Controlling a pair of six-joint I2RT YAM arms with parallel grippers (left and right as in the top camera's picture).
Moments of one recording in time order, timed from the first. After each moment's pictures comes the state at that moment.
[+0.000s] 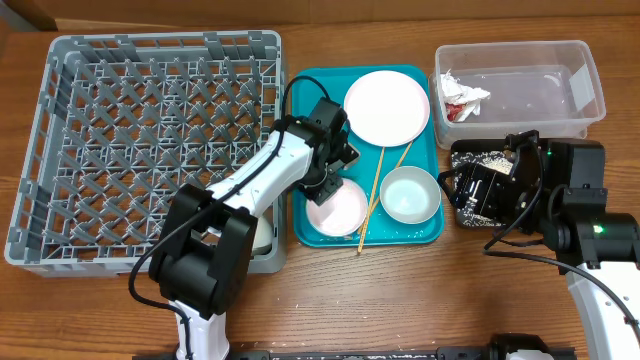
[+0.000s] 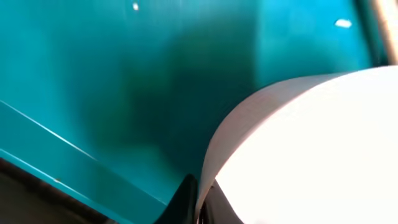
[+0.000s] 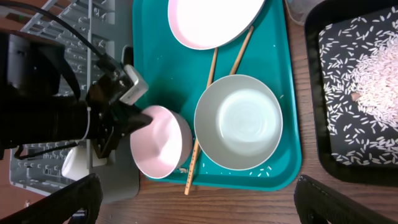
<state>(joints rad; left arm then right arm) -0.50 2.00 1.43 -0.90 0.05 0.31 -0.03 1.06 0.98 -0.88 -0.51 0.33</state>
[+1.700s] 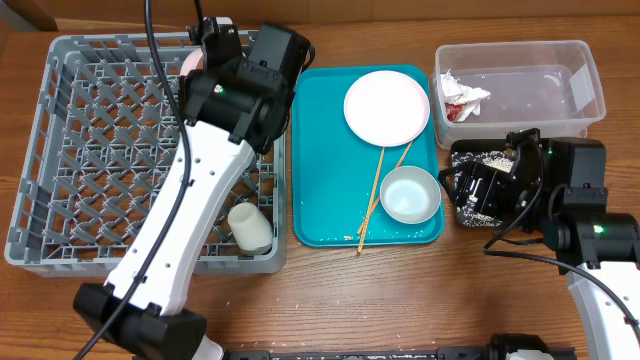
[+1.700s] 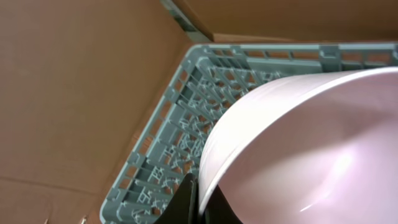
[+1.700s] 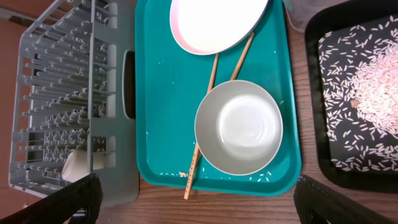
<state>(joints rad) -0.43 1.72 1.87 -1.29 -1.04 -0.46 -0.03 1.06 0.98 -0.86 -0.51 0.33</state>
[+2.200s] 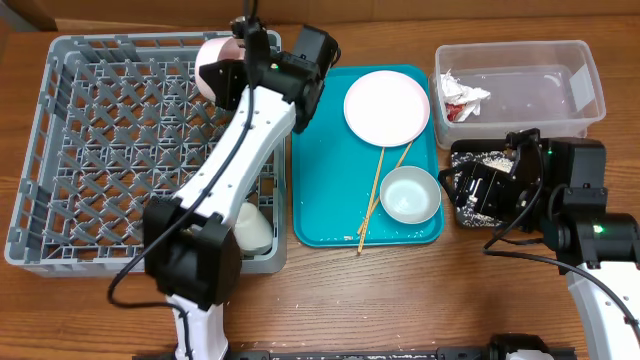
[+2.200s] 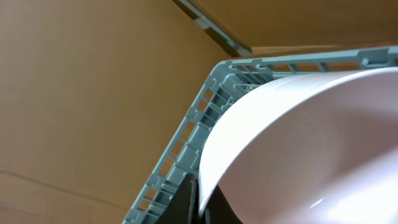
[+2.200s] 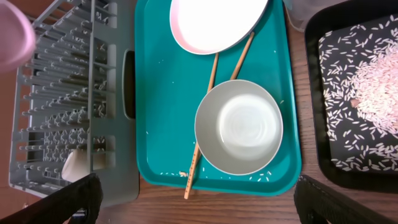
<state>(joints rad) -0.43 2.03 1.87 -1.12 -1.33 -0.47 -0.03 1.06 0.98 -0.86 -0.51 0.33</state>
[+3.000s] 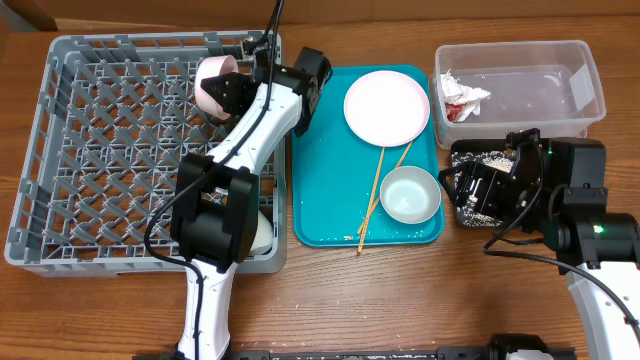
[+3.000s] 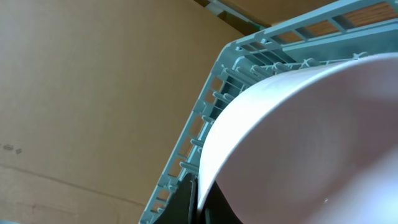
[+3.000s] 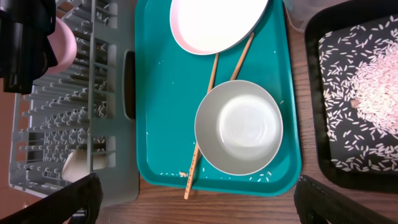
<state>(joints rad) -0.37 2.26 1.87 -1.08 -1.45 -0.47 -0.03 1.06 0.98 -0.86 -0.51 0.33</state>
